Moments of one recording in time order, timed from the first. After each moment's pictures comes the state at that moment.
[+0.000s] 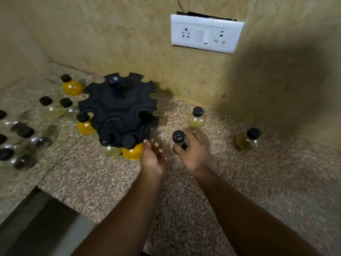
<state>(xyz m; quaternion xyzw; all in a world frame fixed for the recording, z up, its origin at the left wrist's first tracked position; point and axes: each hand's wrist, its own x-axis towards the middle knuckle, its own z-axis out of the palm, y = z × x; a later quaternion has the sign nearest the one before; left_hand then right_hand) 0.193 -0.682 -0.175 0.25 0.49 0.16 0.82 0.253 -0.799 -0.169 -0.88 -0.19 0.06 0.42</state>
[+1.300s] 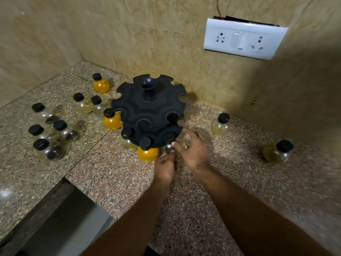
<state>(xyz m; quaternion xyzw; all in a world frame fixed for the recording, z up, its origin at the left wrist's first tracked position) 0.152 -0.662 -0.191 0.53 0.46 0.15 0.70 0.243 -0.726 -0.165 -0.90 -0.21 0.09 0.37</state>
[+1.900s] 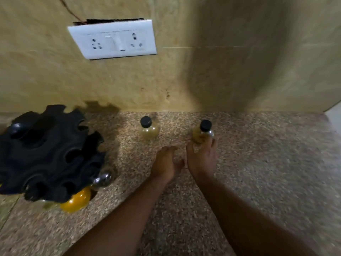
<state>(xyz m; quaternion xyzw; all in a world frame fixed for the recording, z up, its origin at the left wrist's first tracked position) 0.287 -0.781 -0.210 0.94 0.07 -0.08 0.32 0.302 -0.903 -0.191 -0.89 0.15 -0.12 0.42</state>
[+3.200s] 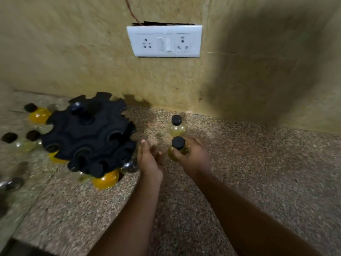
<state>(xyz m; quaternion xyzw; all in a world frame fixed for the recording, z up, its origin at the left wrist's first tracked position) 0.260 -0.704 -0.181 0.35 0.46 0.18 0.80 0.290 -0.836 -0.164 -0.91 -0.10 -0.01 0.41</state>
